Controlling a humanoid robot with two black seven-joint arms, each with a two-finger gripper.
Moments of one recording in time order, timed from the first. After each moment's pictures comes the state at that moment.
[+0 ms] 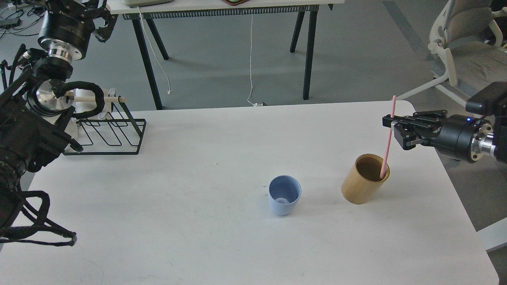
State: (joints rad) left arm -1.00 0.32 -0.83 -0.39 -0.06 -0.49 -0.37; right arm 0.69 -1.10 0.56 1.58 -1.78 0.14 0.25
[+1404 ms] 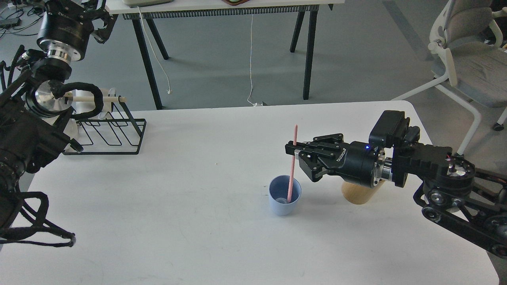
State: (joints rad) left arm -1.00 0.33 -0.83 -0.39 -0.06 -0.49 -0.37; right arm 0.65 -0.69 0.50 1.64 -1.90 0.10 0.22
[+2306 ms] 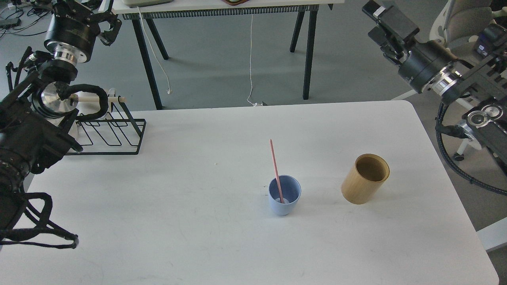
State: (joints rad) left arm -1.00 0.31 -0.82 -0.39 -0.06 -0.49 -0.37; right arm 0.69 -0.57 0.96 1.26 -1.07 0.10 0.24
